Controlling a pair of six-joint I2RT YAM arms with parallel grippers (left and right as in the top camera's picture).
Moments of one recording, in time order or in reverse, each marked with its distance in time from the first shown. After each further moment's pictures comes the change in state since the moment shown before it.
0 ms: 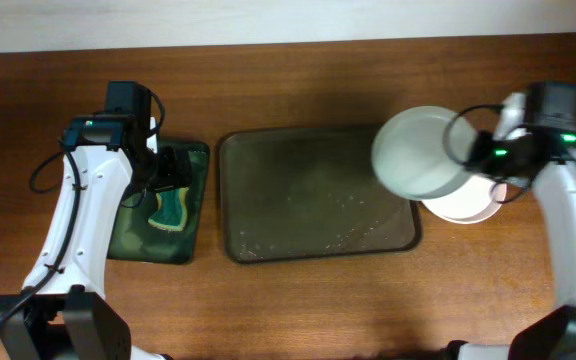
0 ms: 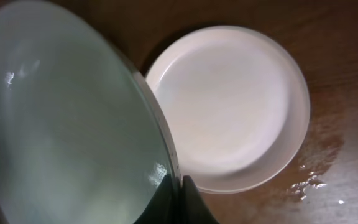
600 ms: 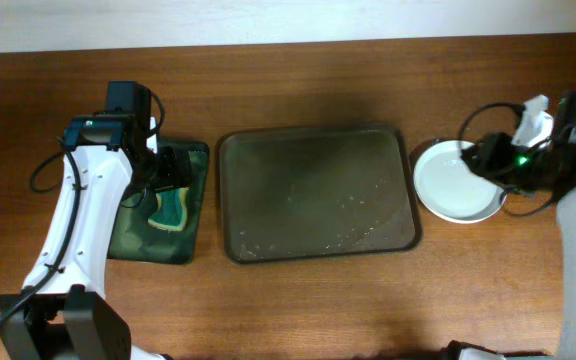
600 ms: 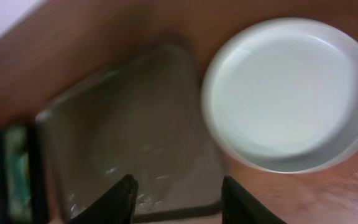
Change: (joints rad) left arm 0.000 0.000 0.000 0.000 0.000 0.000; right arm -0.077 -0.158 0.014 -0.081 -0.285 0.015
